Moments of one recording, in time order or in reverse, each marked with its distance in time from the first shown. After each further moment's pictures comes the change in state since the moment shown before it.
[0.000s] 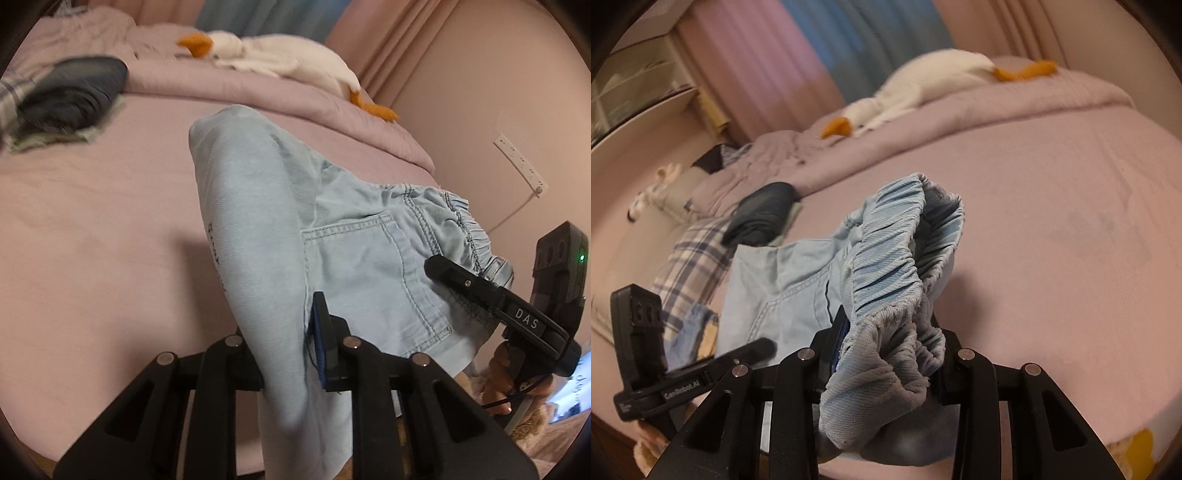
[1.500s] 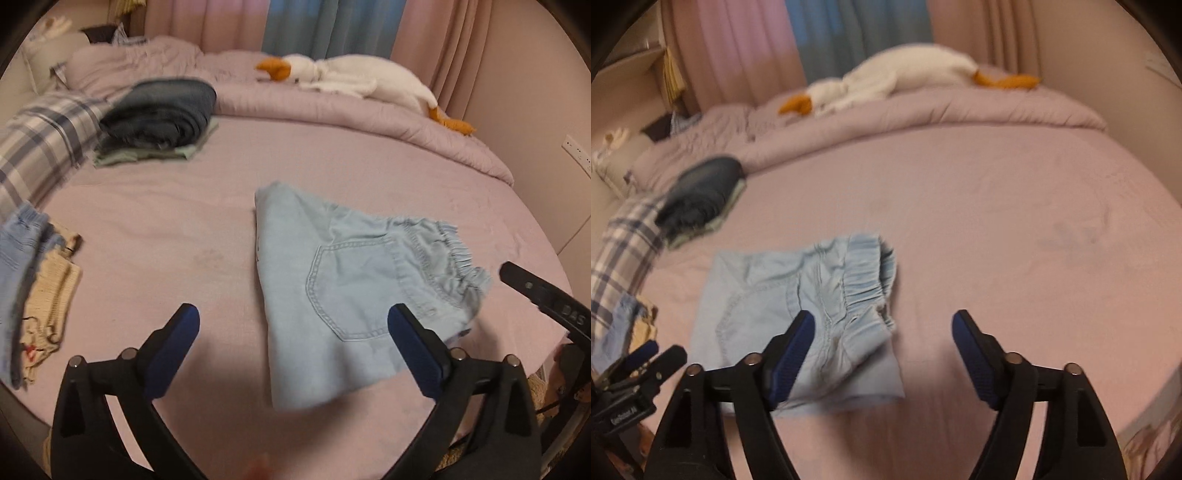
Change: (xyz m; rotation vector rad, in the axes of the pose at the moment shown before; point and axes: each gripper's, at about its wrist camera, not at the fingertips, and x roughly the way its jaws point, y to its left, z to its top) left arm -0.026 0.060 -0.022 0.008 -0.104 0.341; right arm 0.001 0.021 -0.021 -0.039 -0.022 -0.296
